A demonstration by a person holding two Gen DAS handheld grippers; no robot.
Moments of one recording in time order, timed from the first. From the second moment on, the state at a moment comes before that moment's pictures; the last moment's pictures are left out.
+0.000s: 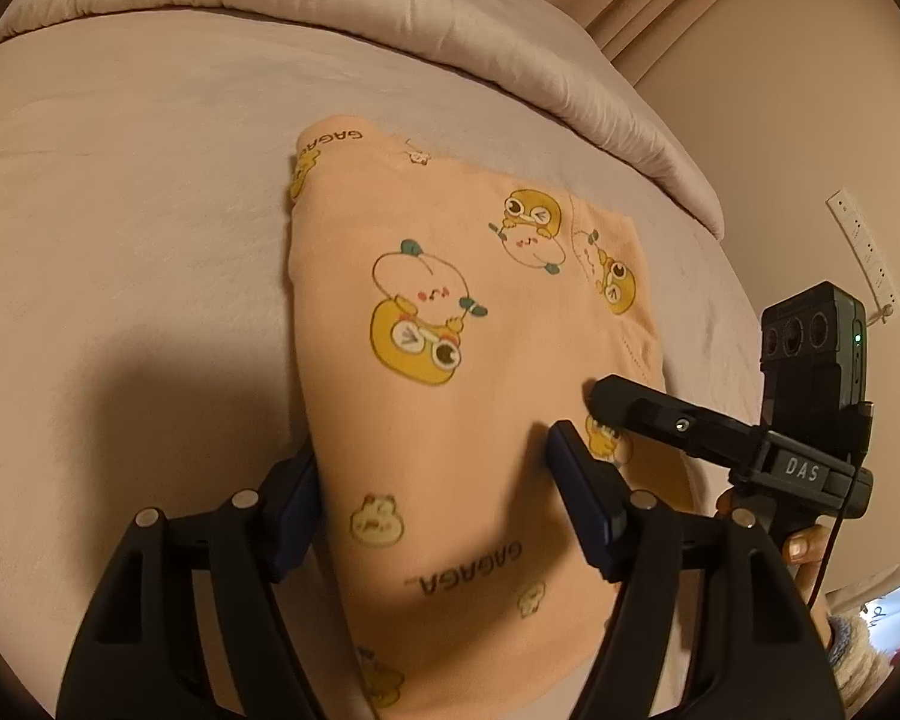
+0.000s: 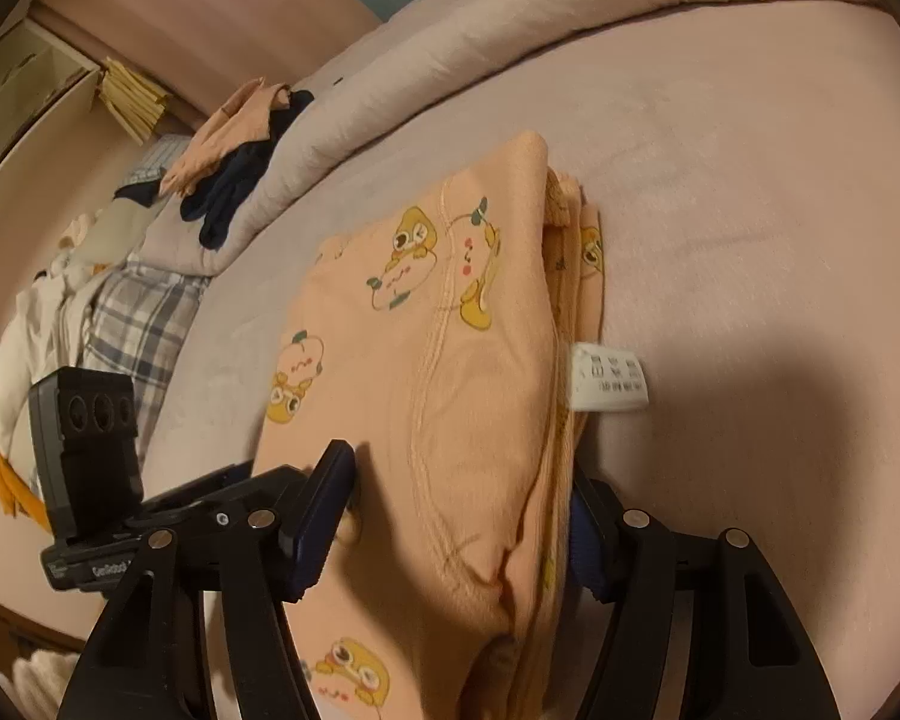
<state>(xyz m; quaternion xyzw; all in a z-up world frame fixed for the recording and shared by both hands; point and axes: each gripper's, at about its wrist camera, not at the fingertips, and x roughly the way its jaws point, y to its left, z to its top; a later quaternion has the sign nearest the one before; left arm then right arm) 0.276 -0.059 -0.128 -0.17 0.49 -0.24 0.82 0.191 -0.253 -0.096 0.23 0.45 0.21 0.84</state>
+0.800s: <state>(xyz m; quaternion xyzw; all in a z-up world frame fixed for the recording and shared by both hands) 0.287 -0.068 -0.124 -0.15 0.49 -0.21 0.83 0.182 -0.229 -0.076 0.14 0.41 0.17 0.88</state>
